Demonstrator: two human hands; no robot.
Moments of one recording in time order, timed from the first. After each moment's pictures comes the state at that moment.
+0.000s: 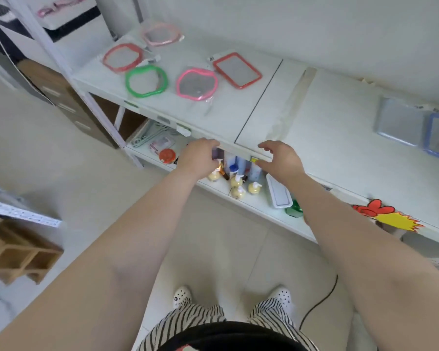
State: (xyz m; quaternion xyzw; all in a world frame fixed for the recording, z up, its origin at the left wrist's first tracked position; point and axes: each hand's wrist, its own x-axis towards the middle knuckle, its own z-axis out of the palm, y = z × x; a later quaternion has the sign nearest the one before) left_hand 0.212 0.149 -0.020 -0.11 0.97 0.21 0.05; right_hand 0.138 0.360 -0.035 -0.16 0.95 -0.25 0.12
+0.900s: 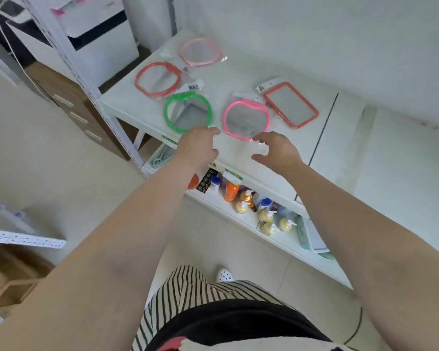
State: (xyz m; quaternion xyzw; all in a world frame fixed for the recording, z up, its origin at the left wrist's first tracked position) left_hand 0.087 -0.083 -0.016 -0.10 0.98 0.18 0.03; right_hand 0.007 0.126 -0.031 -0.23 0.94 -0.21 0.11
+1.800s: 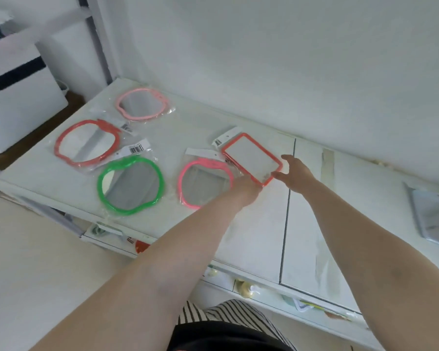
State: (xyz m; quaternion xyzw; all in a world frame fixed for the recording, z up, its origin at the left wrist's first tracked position) left_hand -0.113 0.045 -0.061 -0.07 0.84 0.51 0.19; right_hand -0.178 0.200 -0.049 0.01 0.97 -0.20 0.14
